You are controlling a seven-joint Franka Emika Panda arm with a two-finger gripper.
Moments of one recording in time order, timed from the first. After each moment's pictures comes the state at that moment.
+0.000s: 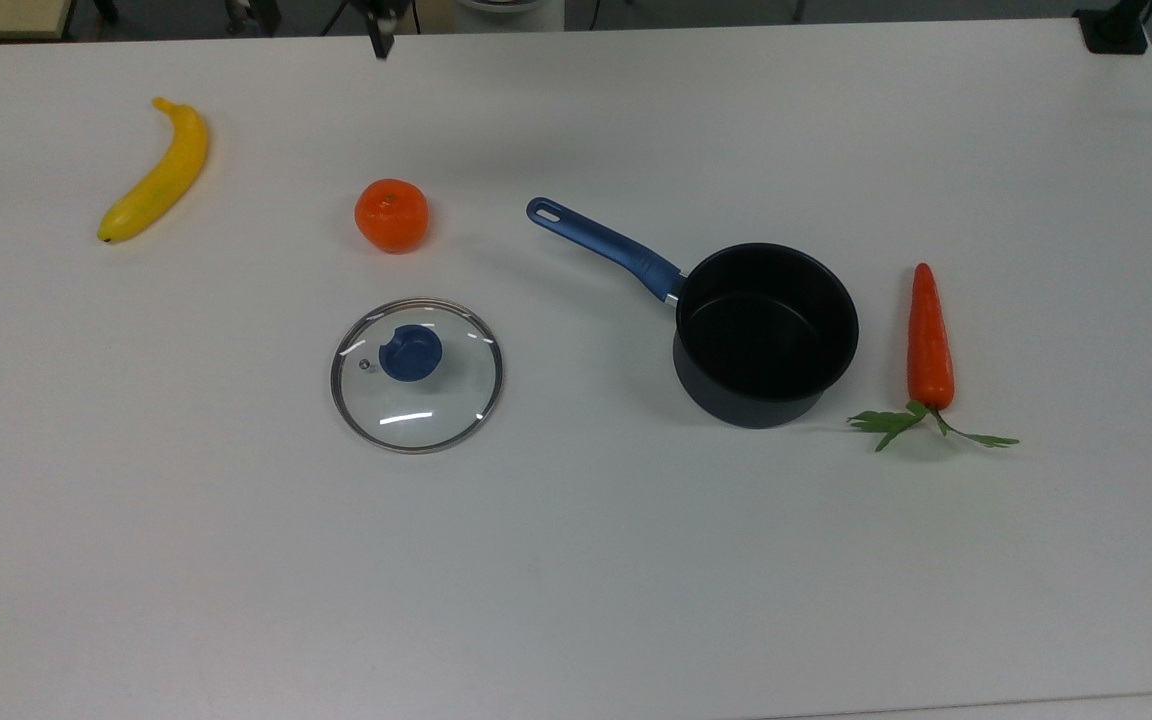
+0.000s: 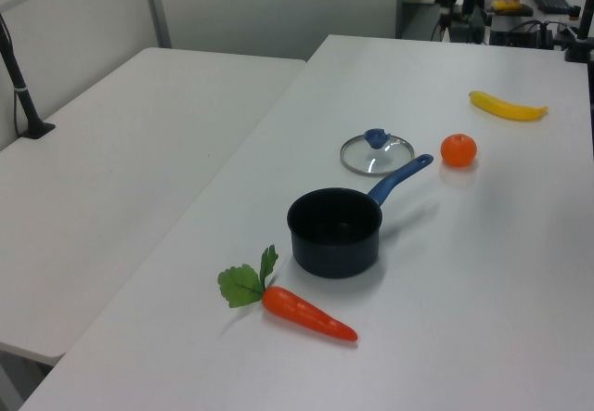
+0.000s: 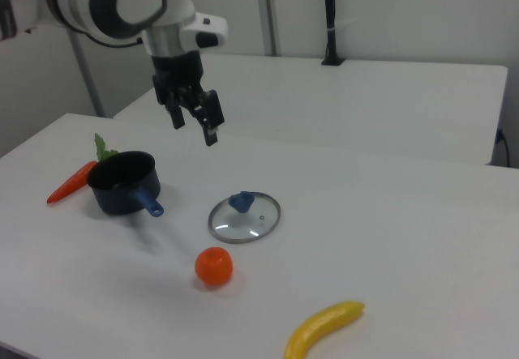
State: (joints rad) arm -0.04 0.06 -0.07 -1.57 0.04 1.68 0.11
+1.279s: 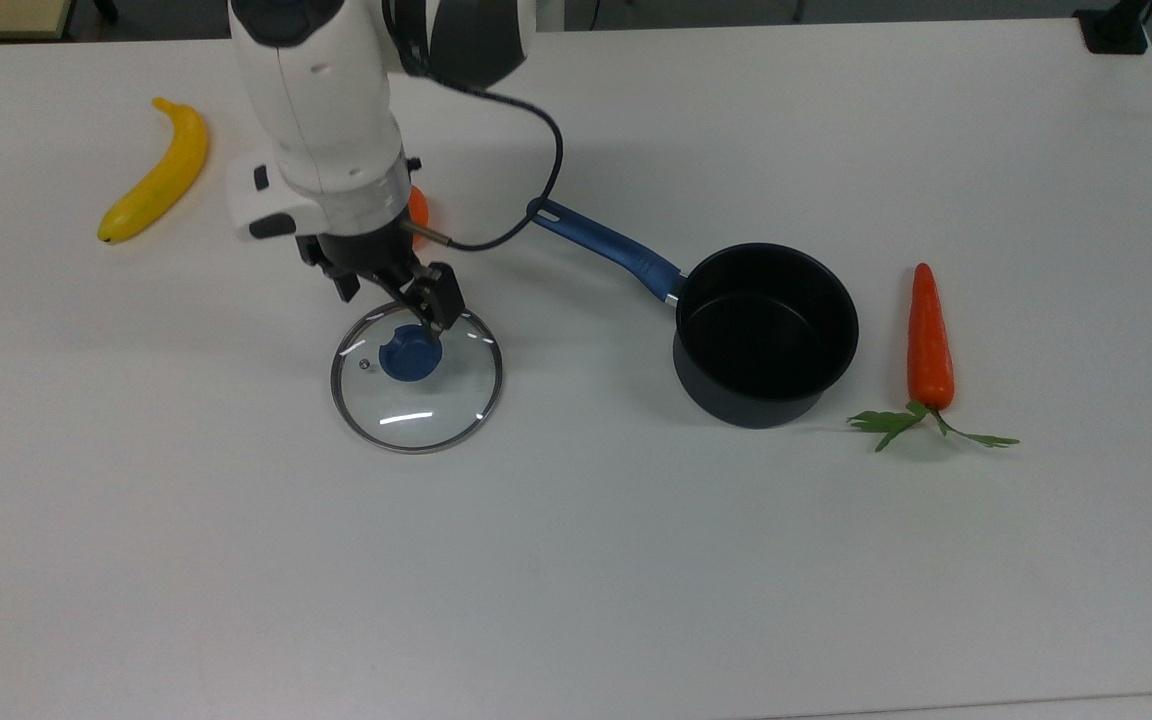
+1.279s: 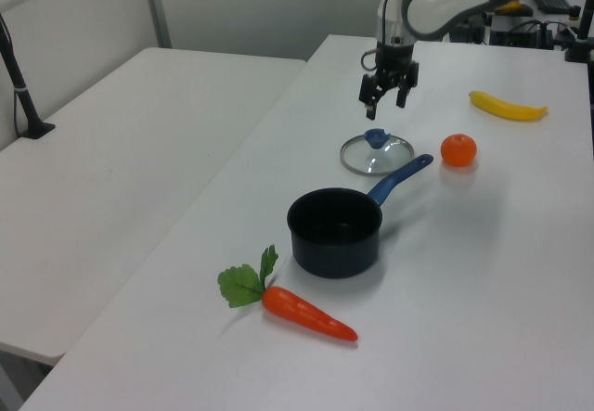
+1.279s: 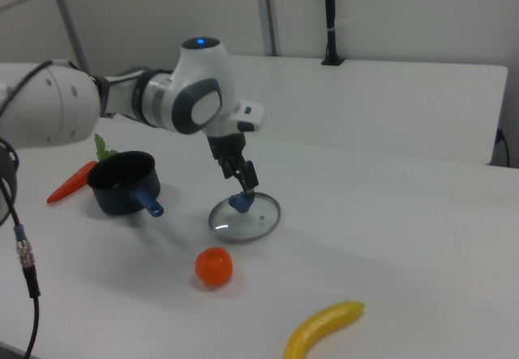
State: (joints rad) arm -0.01 0.44 -0.03 -1.57 0.03 2.12 0.38
